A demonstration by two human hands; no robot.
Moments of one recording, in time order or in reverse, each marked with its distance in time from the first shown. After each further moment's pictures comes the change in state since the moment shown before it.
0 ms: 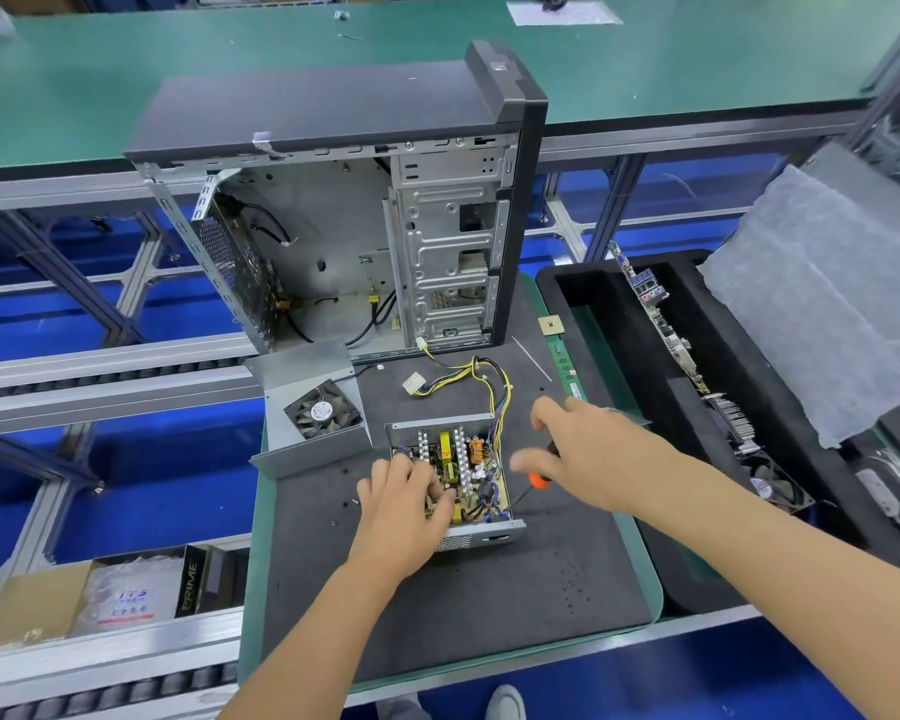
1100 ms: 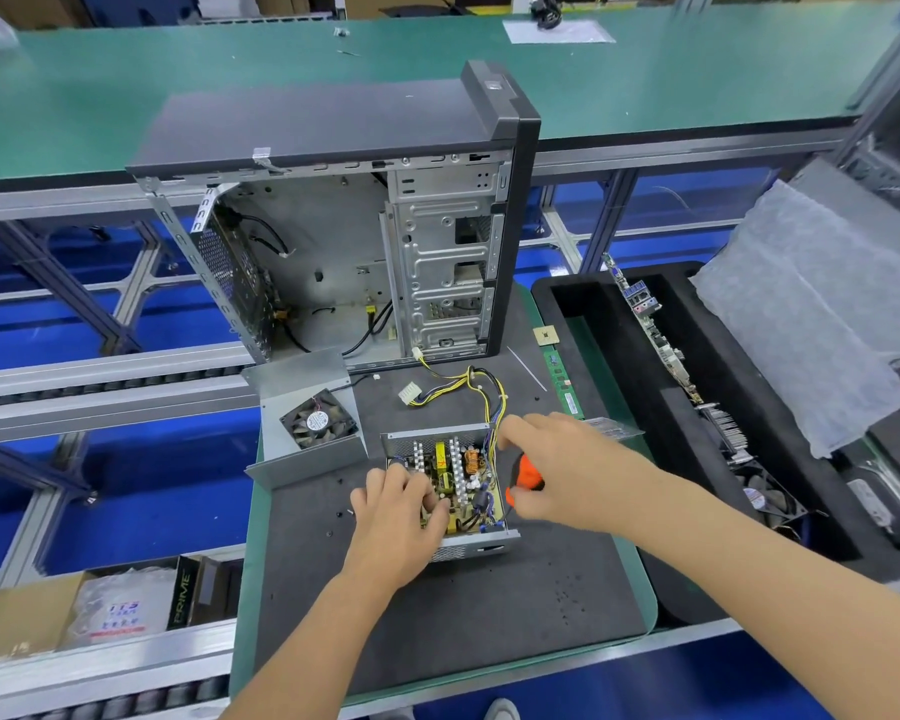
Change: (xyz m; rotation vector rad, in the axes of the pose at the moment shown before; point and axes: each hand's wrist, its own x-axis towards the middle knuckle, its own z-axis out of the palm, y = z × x) left_hand 0.001 -0.001 0.003 0.013 0.022 0.002; right_hand -0.002 -0.011 0.002 0.080 0.108 -0.243
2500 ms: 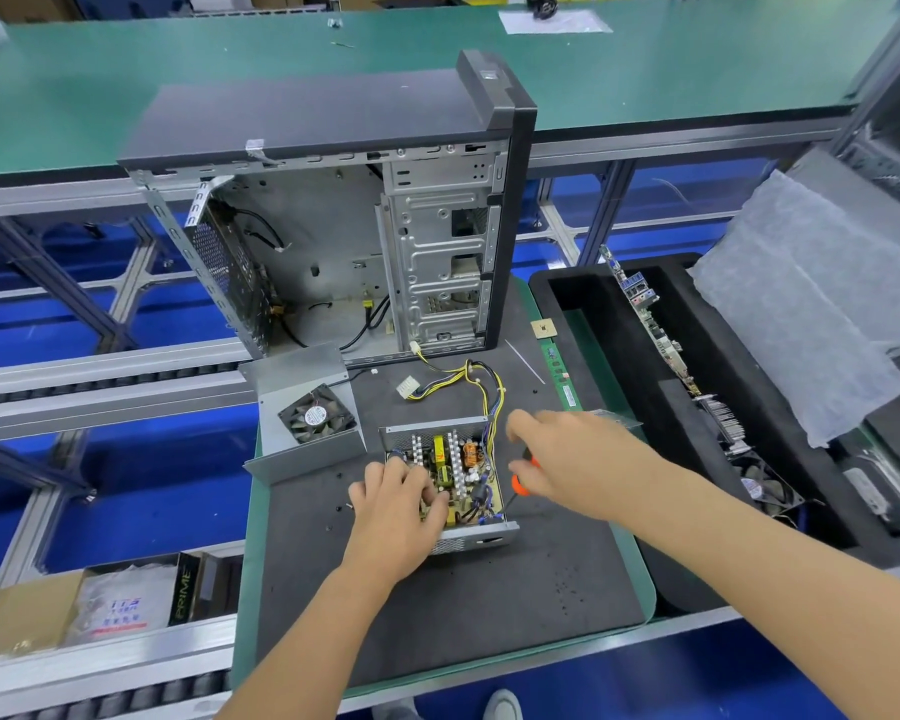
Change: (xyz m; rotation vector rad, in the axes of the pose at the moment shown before) left_hand 0.000 0.000 0.002 -0.007 0.027 0.001; right_hand -0.003 0.002 -0.002 -0.213 -0.013 0.032
